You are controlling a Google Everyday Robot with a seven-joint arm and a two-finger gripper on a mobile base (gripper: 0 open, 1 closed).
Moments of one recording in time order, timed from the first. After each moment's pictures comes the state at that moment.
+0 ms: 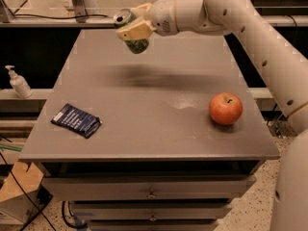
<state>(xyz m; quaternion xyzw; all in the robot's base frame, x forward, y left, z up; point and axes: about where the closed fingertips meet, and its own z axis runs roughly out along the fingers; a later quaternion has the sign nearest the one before) 0.714 0.059 0.971 -0.54 0.57 0.30 0.54</state>
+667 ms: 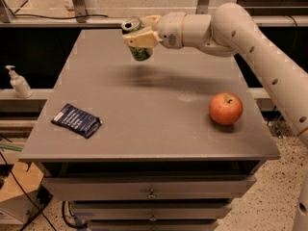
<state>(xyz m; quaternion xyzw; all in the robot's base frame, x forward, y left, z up) 0.714 0.040 0.951 -0.47 0.58 0.33 0.58</state>
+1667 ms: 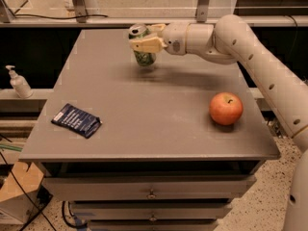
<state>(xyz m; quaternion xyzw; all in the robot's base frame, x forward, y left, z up) 0.730 0.026 0.922 -0.44 0.60 0.36 0.57</state>
